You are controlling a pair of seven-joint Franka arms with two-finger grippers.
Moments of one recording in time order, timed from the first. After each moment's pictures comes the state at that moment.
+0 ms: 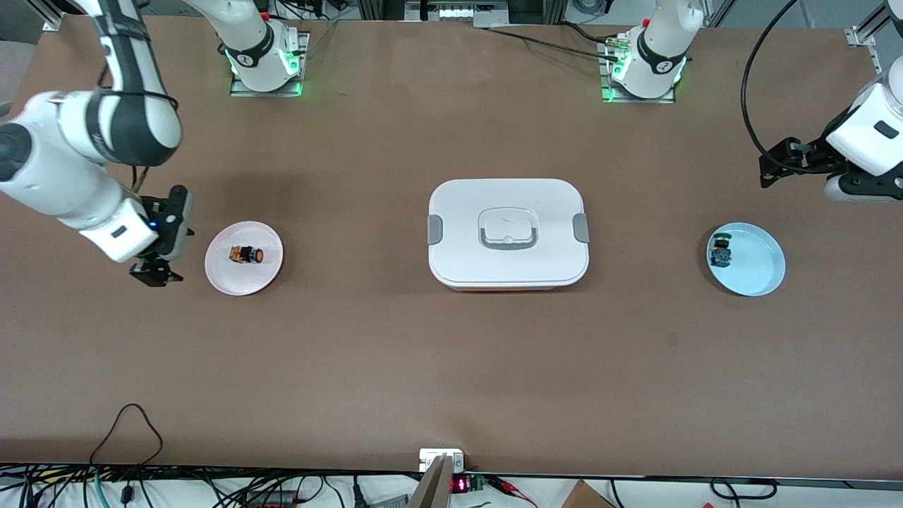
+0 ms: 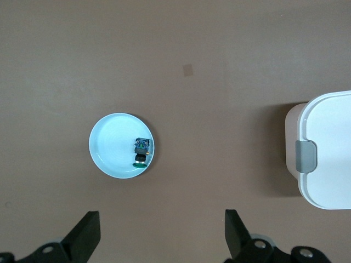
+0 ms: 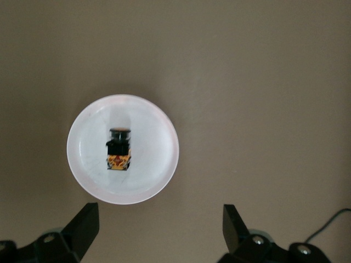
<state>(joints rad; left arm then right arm) -0.04 0.02 -0.01 -1.60 0.08 1.58 0.01 0.15 0.19 -0.13 -1.87 0.09 2.14 -1.57</state>
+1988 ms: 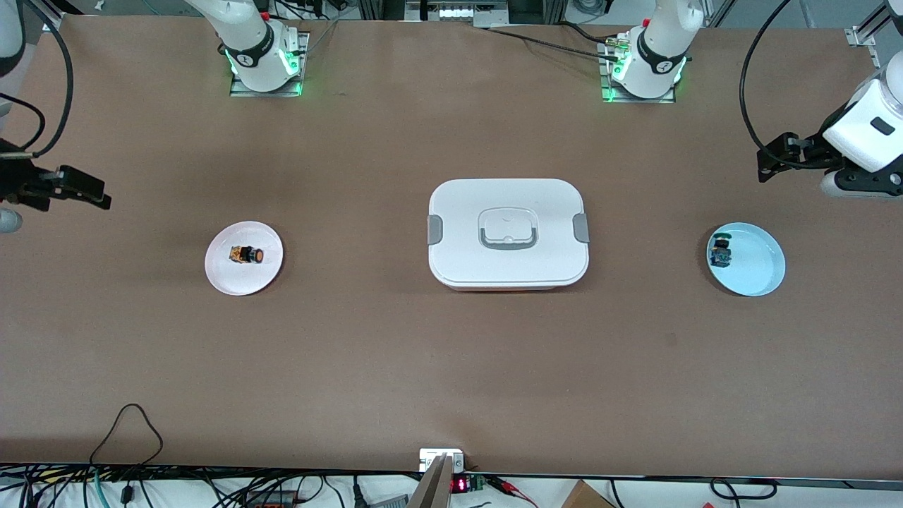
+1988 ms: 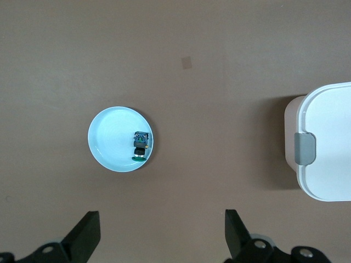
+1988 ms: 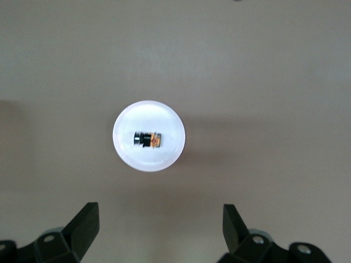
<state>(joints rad) -0.04 0.01 -0.01 -1.60 0.08 1.55 0.01 0.07 0.16 -0.13 -1.46 0.01 1.54 -0.08</state>
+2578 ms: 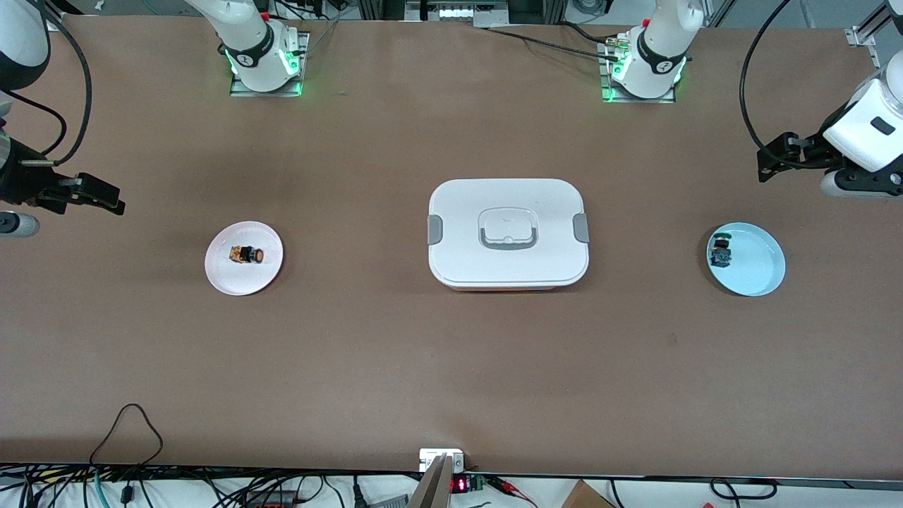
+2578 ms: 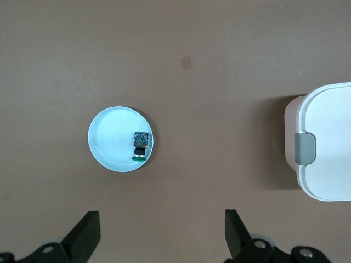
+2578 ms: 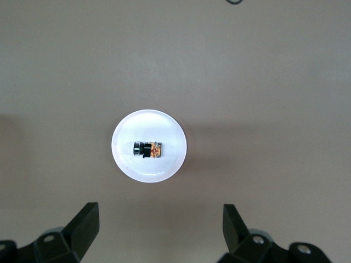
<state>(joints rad) -0.04 0.01 -0.01 -1.60 0.08 1.55 0.01 0.07 0.11 -0.12 -1.58 0.01 1.67 -0.05</state>
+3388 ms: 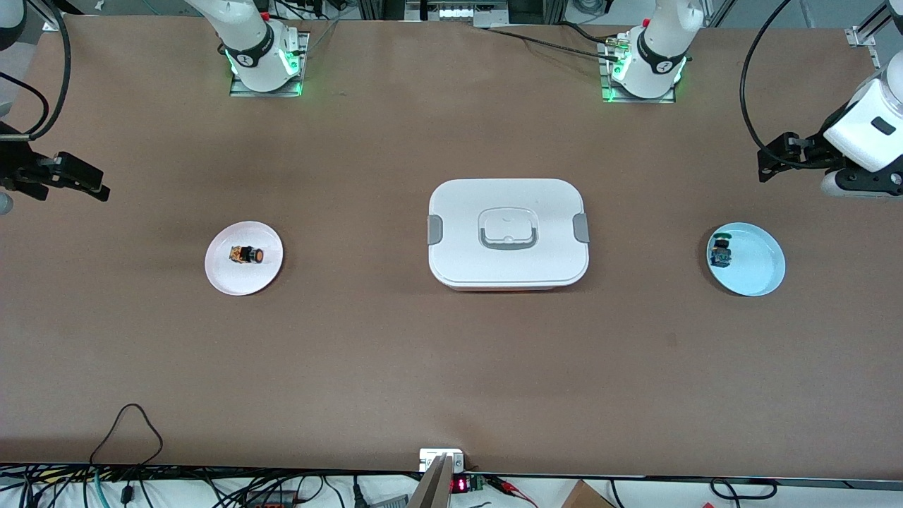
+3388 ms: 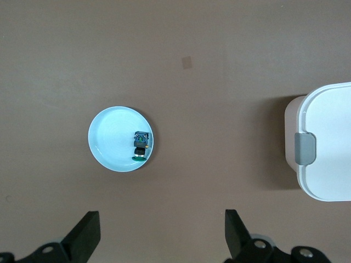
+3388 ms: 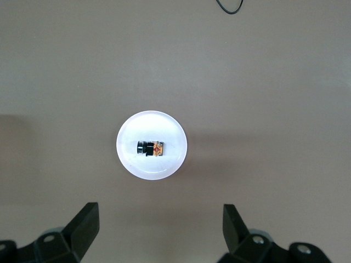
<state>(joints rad) -0.04 0.01 -0.01 -1.60 0.08 1.55 0.01 0.07 0.08 -0.12 -1.55 0.01 1.63 -0.05</state>
